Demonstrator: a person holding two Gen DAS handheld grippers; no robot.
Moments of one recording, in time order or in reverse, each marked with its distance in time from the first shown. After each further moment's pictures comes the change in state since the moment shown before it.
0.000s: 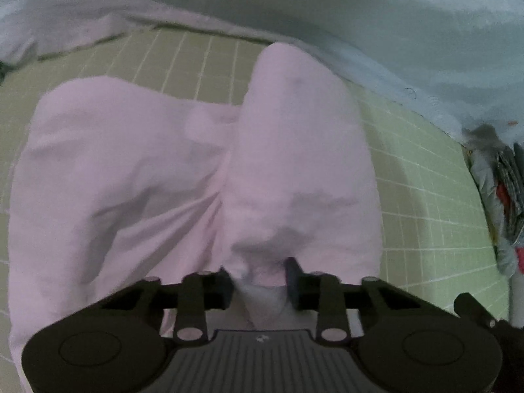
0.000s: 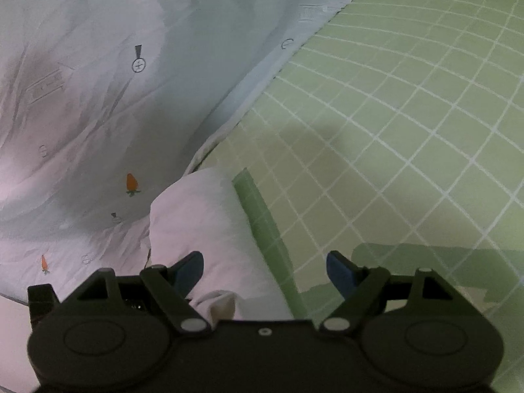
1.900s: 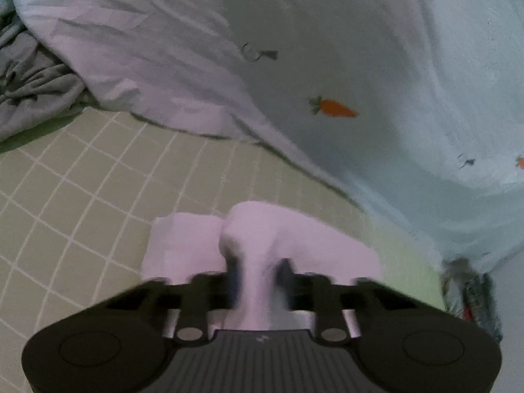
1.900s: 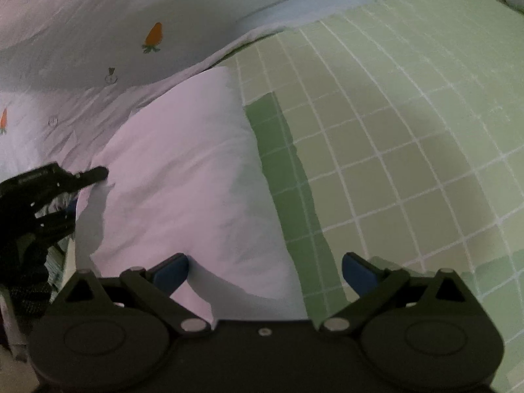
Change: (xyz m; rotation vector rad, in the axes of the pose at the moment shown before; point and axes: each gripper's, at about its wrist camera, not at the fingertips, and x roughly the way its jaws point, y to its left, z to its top) left arm -0.056 0.143 0.039 -0.275 -0.335 -0.171; right arm 0.083 0.107 -0.077 -0.345 0.273 -0.168
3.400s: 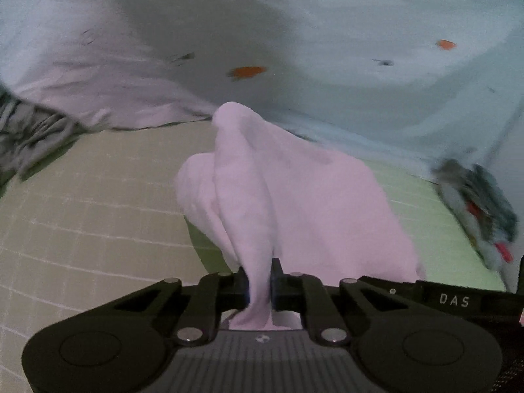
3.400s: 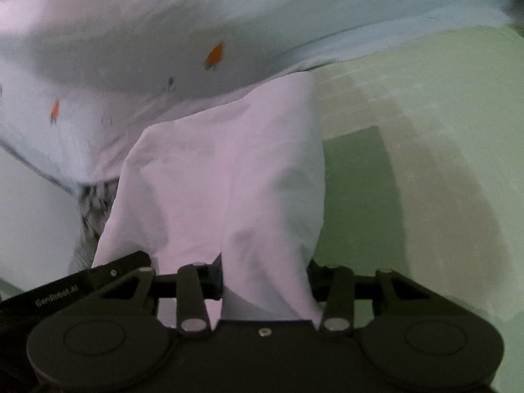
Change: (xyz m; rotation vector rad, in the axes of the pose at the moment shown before) left arm -0.097 -0.074 -0.102 0.355 0.028 0.034; right arm -0.072 -0.004 -0.031 -0.079 -0.122 0.118
